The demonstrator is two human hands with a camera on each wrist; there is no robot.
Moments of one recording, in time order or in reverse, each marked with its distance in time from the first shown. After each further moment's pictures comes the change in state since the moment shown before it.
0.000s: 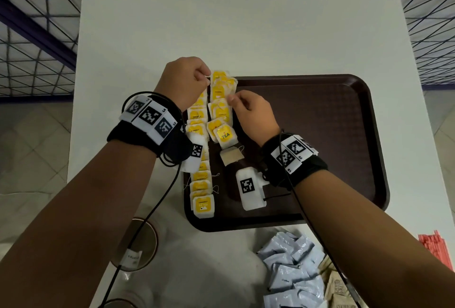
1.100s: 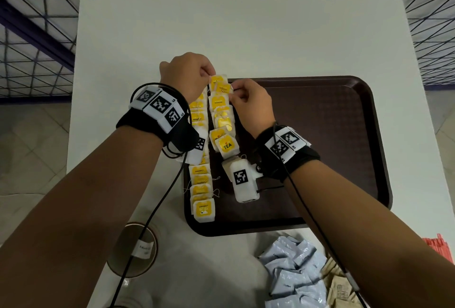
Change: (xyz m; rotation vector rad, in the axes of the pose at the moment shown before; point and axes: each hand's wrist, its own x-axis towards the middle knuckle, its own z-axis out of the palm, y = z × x) left_hand 0.024 0.000 0.008 0.262 -0.004 -0.035; right_hand 0.021 -0.004 0.009 0.132 0.148 0.055
